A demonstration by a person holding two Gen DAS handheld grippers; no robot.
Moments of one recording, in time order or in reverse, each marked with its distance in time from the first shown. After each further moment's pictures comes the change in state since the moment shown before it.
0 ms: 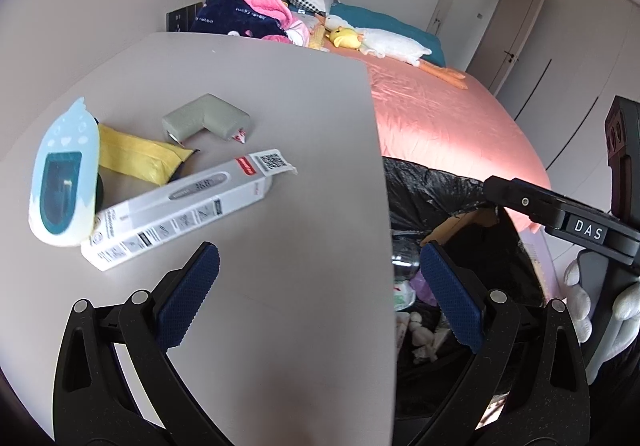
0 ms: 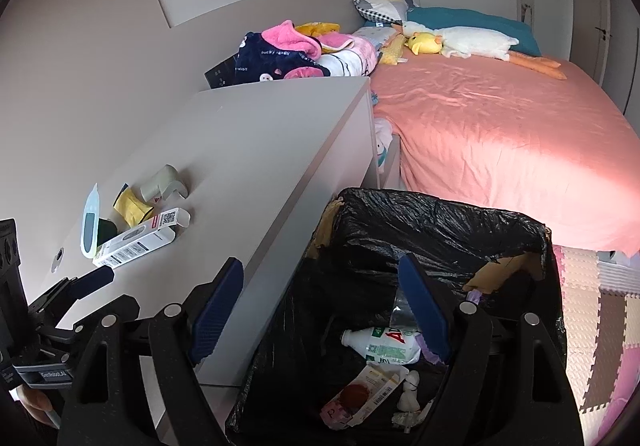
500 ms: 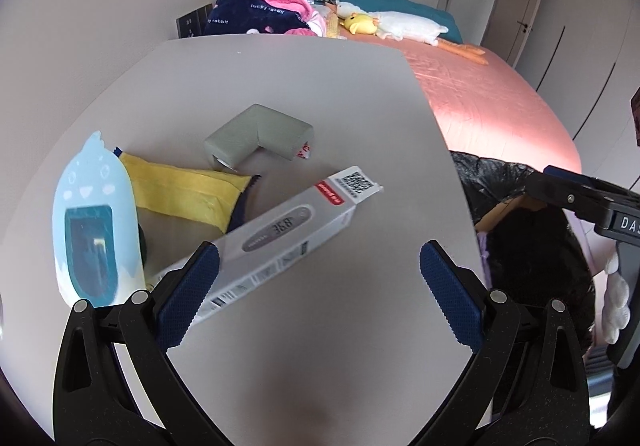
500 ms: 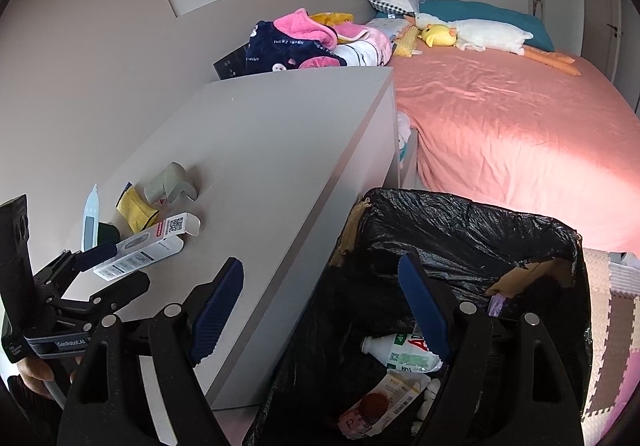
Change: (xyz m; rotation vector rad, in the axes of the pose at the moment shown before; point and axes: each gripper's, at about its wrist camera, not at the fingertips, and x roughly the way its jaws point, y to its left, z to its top) left arm 0.025 0.041 0.023 0.100 0.051 0.103; right arm 0.031 0.017 0.009 0.000 0.031 0.034
